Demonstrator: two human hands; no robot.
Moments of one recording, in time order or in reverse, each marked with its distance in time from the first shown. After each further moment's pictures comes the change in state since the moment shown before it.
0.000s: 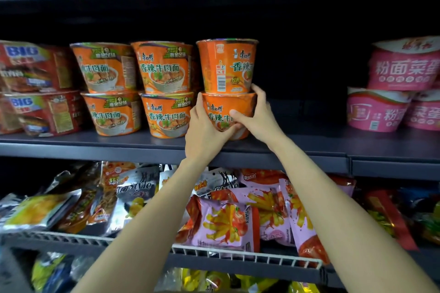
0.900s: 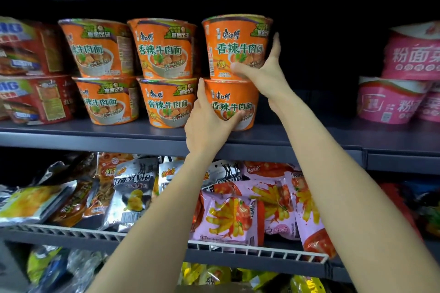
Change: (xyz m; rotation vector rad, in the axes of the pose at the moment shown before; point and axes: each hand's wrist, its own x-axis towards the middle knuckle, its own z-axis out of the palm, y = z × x) left_hand 0.002 -0.003 0.003 0.043 0.046 -0.067; right_hand 0.046 -0.032 0.002 0.120 0.143 0.008
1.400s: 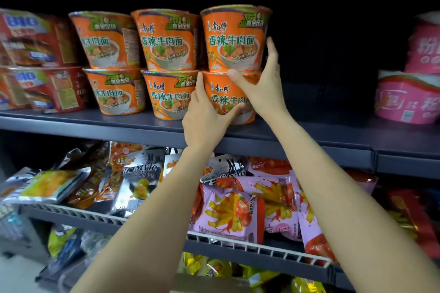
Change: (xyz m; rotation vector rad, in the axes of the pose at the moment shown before) left_hand -0.004 -0.002 0.004 0.095 0.110 0.034; right_hand -0.023 0.031 0.012 -0.053 0.038 -0.188
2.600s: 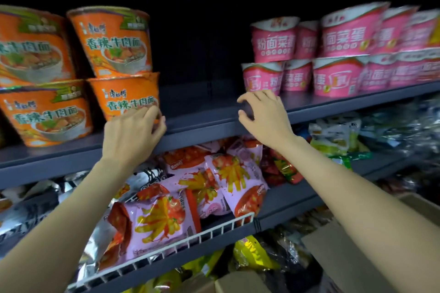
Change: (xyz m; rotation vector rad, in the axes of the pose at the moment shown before) left_hand -0.013 0.006 0.001 0.241 -0.089 0.800; right_hand -0.112 0.019 -0.167 -1.125 0.097 -0.112
